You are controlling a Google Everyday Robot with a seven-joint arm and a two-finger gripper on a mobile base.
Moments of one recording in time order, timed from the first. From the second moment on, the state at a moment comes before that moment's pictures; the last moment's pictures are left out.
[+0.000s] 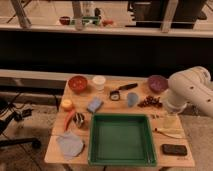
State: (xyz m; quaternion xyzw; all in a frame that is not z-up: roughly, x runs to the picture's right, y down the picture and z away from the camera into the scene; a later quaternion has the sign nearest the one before) arm 0.293 0.114 0.681 -0.28 0.02 0.03 0.96
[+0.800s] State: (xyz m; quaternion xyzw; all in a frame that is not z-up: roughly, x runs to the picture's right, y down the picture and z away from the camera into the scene) arm 0.273 0.091 0.701 -0.26 0.00 -0.01 0.97
